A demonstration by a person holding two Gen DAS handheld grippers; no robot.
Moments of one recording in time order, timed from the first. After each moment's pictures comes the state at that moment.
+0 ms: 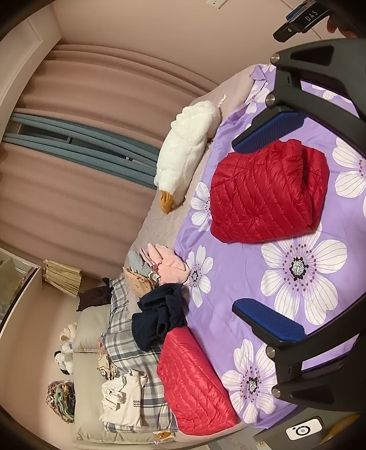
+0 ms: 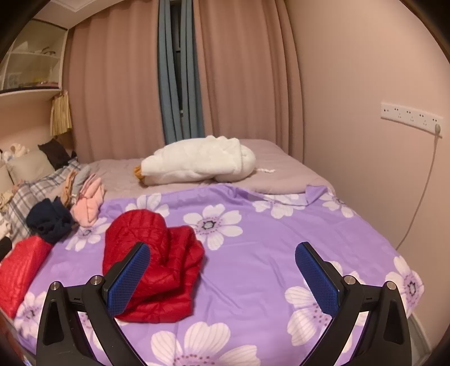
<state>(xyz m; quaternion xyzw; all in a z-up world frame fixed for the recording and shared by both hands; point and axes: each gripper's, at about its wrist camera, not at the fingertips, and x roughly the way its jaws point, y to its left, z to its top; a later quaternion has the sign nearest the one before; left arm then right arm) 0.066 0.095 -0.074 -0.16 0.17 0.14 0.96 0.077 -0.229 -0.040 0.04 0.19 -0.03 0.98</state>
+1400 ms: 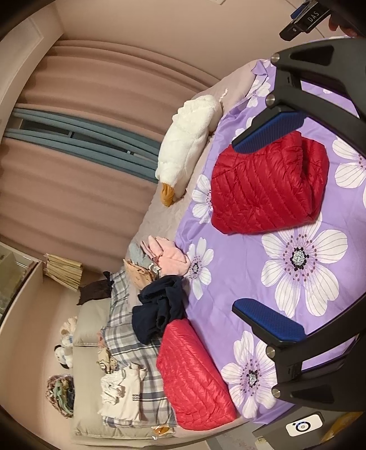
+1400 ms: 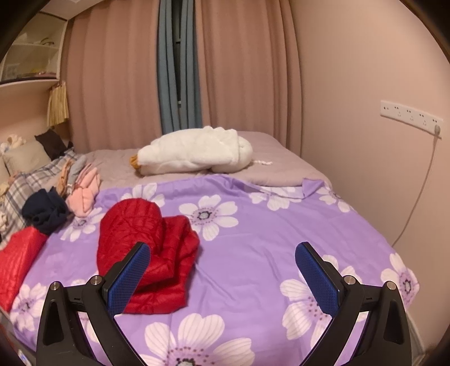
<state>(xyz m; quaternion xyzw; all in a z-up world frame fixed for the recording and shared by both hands) 0.060 0.108 -0.079 -0.16 0.17 0.15 0.96 0.077 -0.229 -0.048 0.03 0.22 -0.04 0.97</state>
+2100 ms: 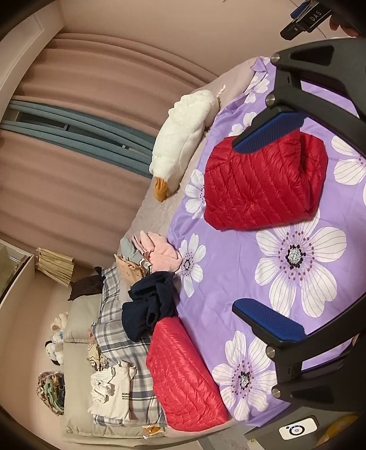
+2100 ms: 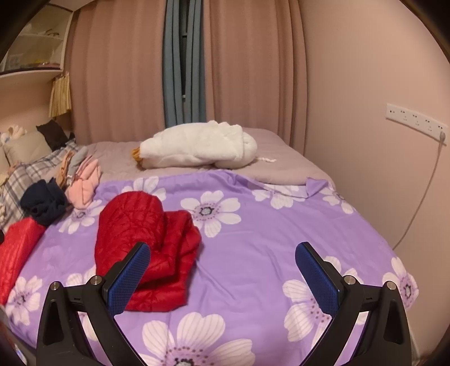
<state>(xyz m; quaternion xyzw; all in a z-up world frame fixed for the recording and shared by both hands) 0.071 0.116 -0.093 -0.17 0.19 0.16 0.95 0.088 -0.218 -0.054 0.00 0.23 -0.04 0.97</state>
